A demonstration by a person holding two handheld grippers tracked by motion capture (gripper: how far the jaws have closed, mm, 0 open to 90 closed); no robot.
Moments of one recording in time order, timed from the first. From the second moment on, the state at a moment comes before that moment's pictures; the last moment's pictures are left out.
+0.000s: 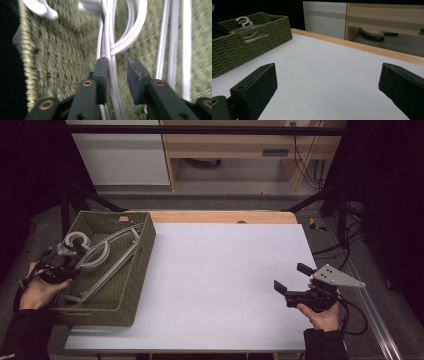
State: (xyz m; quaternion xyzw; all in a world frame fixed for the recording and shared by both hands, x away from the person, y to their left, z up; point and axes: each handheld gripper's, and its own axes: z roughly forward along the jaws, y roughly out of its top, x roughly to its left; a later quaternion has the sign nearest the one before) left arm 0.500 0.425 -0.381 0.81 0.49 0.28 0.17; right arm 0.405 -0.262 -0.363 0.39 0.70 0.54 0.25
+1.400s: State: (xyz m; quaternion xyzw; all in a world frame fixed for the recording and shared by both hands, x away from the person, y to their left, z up) left arm 0.405 0.284 -0.371 0.72 0.37 0.25 0.53; right arm 0.404 -0.269 -0.364 0.39 0.70 0.55 0.25
